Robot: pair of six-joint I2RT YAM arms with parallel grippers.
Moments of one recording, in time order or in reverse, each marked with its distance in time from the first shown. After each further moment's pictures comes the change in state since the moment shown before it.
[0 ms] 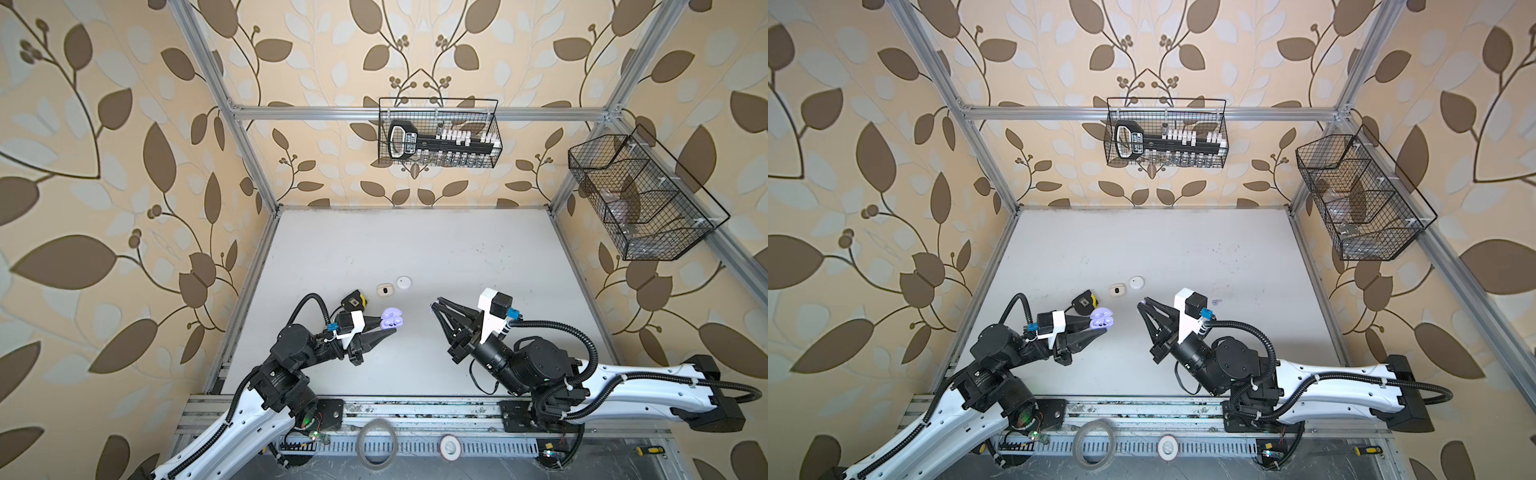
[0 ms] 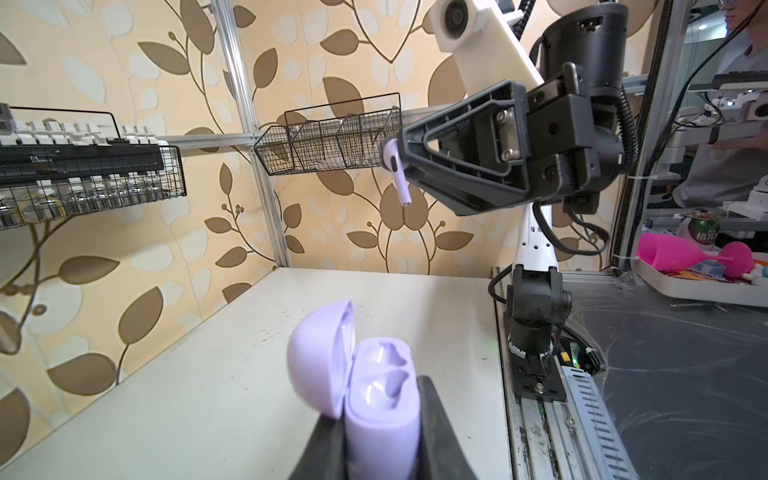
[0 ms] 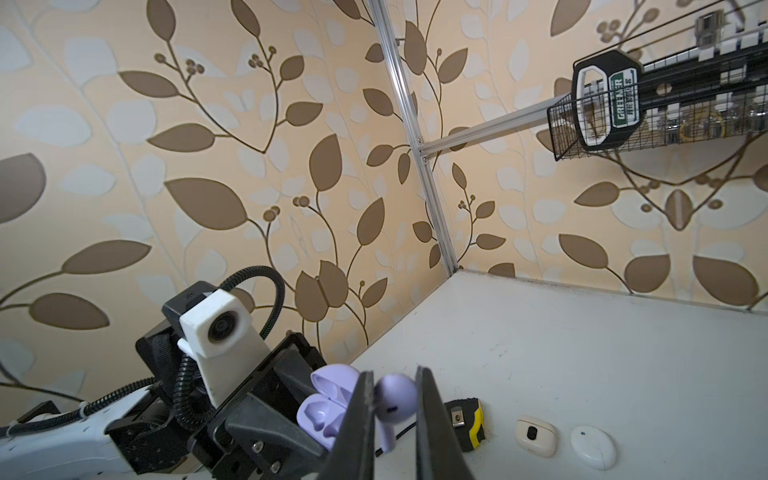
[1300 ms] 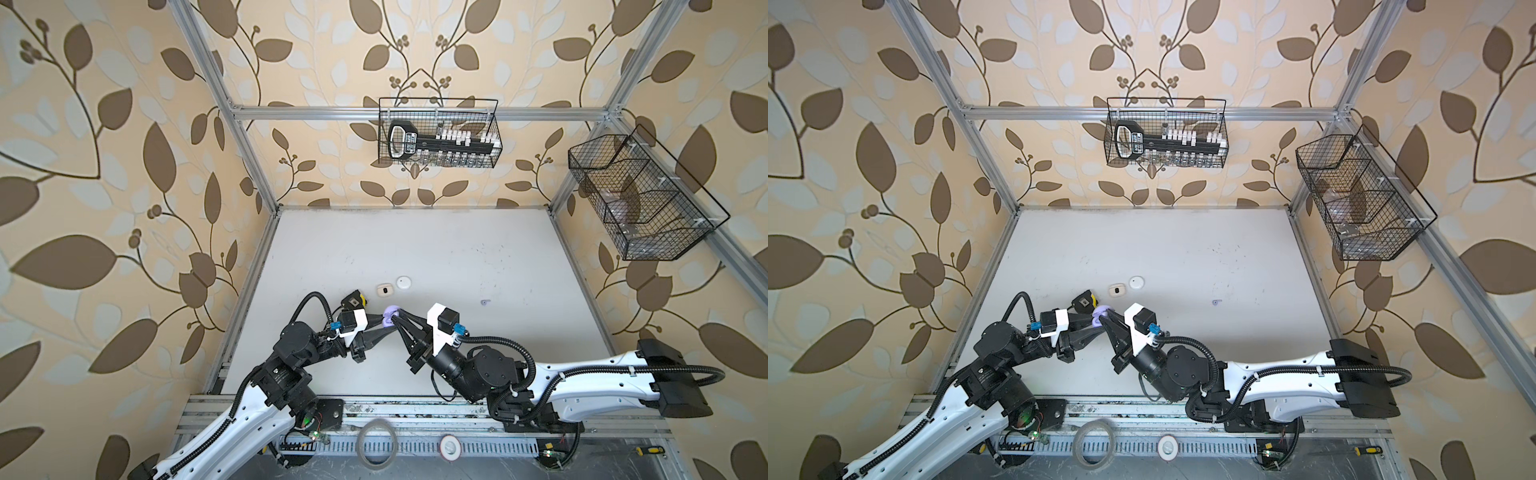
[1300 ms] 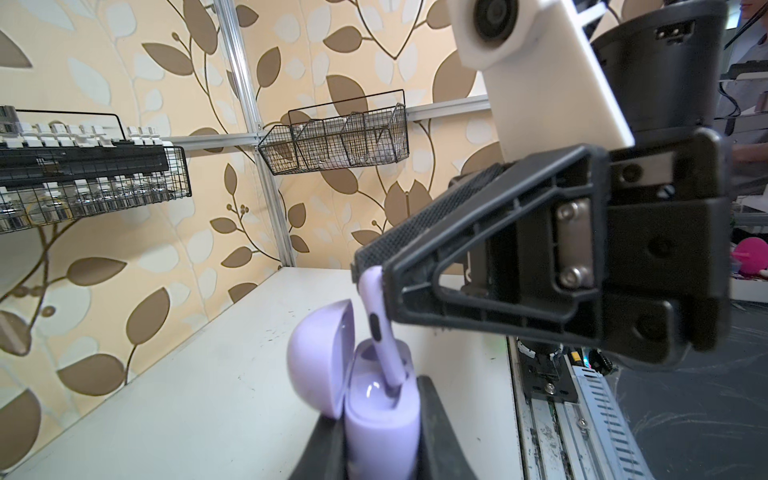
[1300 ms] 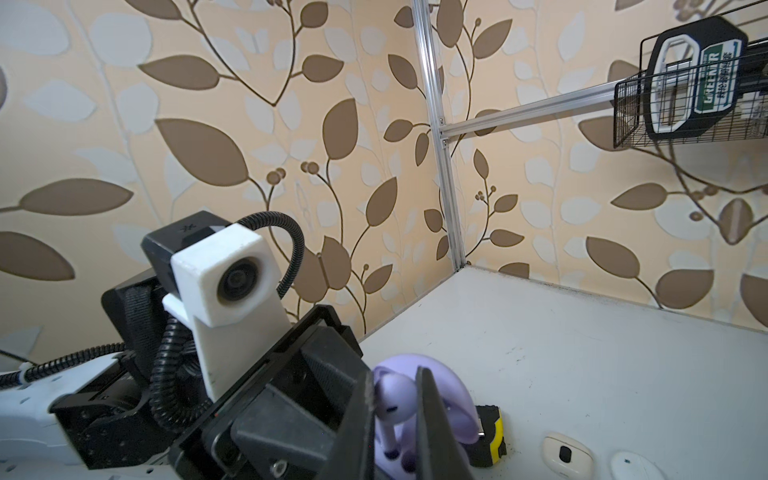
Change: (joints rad) left arm 0.000 0.039 0.000 0.033 -0.018 0.007; right arm 0.037 0.361 0.050 0.295 0.033 -0.093
